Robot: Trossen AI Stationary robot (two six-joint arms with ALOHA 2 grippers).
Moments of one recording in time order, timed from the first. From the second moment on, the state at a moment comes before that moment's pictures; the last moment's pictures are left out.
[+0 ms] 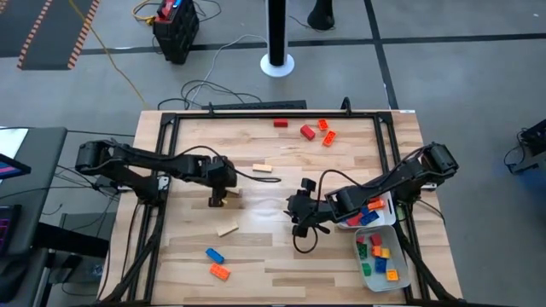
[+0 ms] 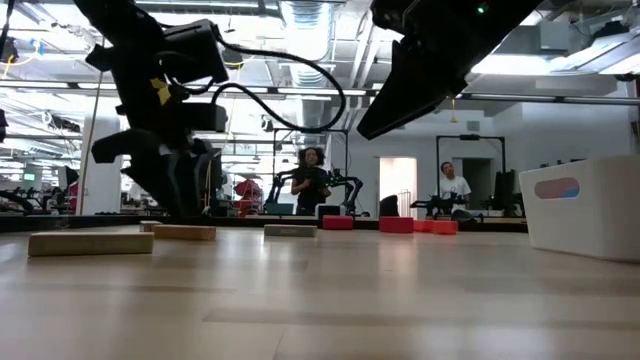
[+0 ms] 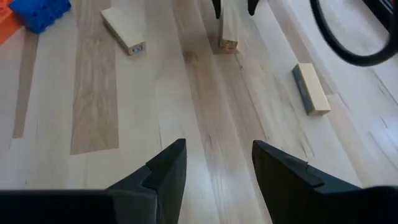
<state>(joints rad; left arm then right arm) 0.11 1.36 0.69 -0.45 -0.13 0.21 0.34 1.65 1.04 -0.20 0.49 0.30</state>
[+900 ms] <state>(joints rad) 0.14 1.42 0.63 -0.34 -0.11 0.18 0.34 1.63 1.04 -0.24 0.50 0.28</state>
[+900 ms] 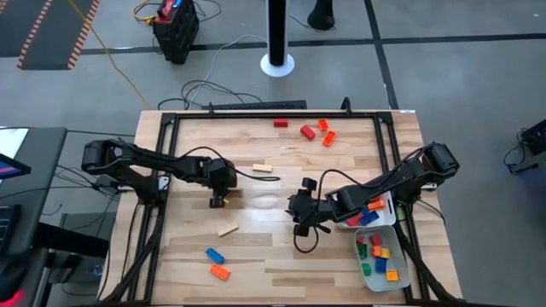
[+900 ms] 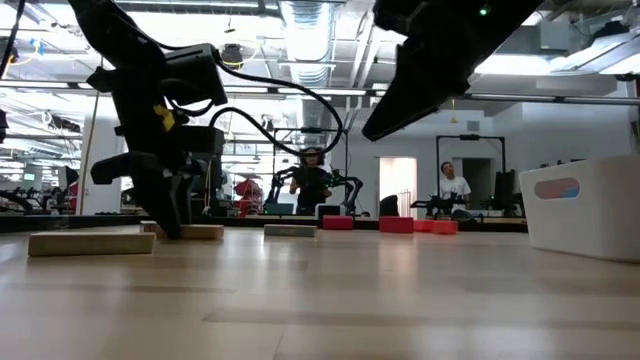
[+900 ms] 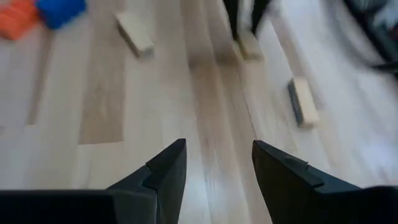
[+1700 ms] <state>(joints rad) 0.04 1.36 0.63 0.31 0.20 0.03 0.36 1.68 1.04 0.18 0.64 -0.58</state>
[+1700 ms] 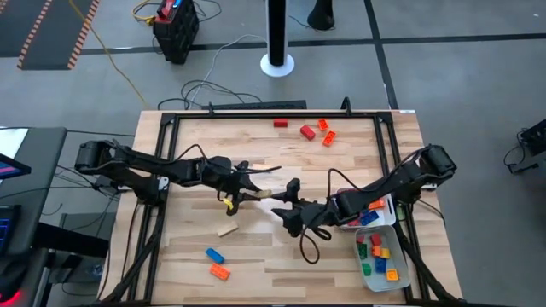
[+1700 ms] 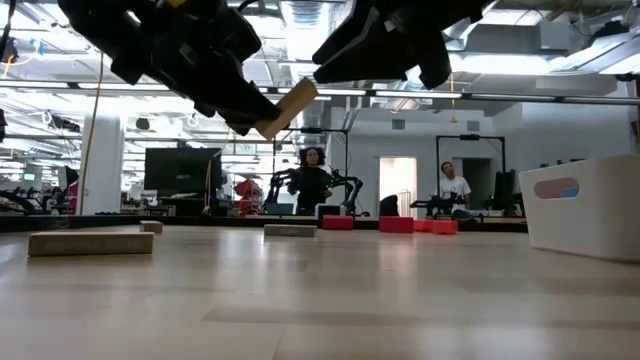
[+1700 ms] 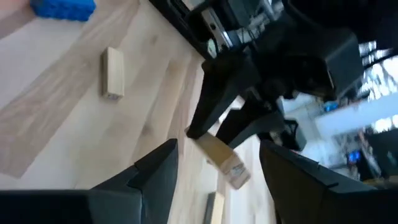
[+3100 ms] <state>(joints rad) -0.12 1.36 0.63 0.53 -0.10 0.12 0.26 1.67 1.04 0.34 0.42 -0.16</state>
